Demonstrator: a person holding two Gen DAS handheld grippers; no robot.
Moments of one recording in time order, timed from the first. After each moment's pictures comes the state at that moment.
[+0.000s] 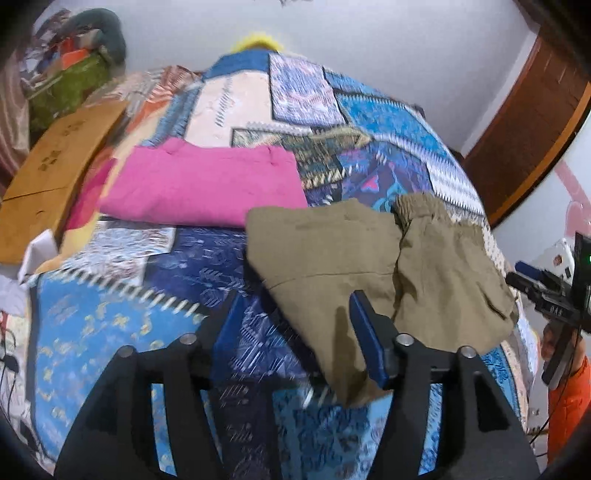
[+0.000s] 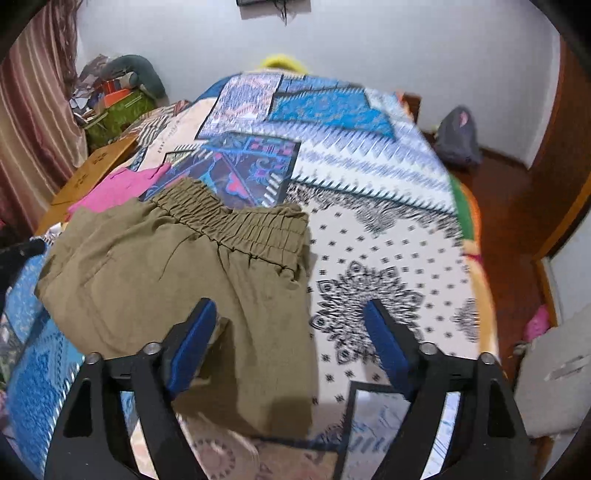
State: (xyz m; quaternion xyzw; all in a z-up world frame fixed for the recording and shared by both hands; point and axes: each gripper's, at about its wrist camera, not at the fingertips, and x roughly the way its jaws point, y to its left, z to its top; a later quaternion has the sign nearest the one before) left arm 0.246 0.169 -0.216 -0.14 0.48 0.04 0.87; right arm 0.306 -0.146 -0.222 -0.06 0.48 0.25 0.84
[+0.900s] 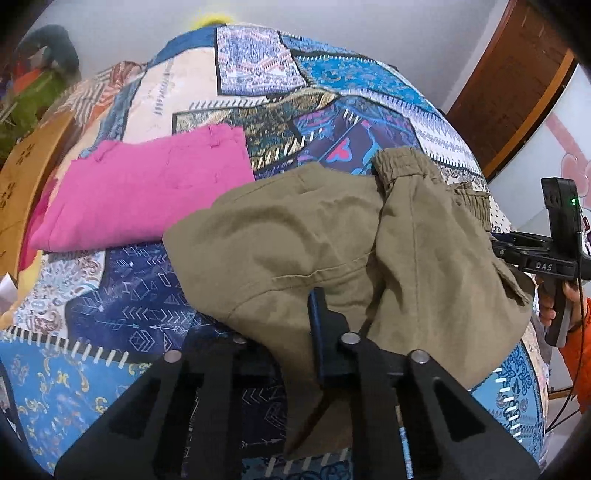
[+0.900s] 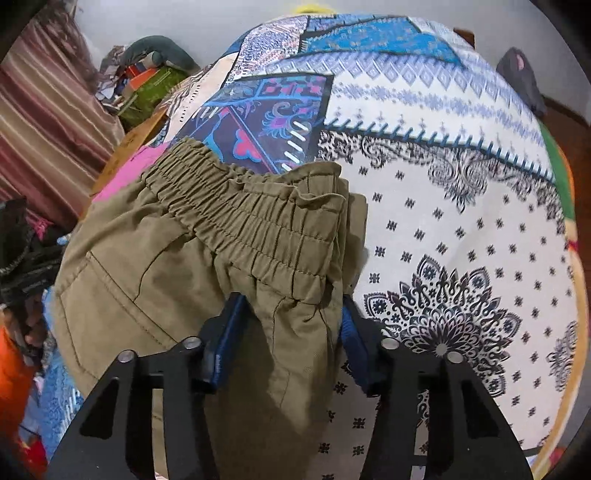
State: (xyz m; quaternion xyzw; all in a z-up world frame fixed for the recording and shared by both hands) left arm 0.300 0.136 -0.248 -0.09 0.51 -0.01 0.85; right arm 0.343 -0.125 -0.269 -0.02 0.54 0.34 0.77
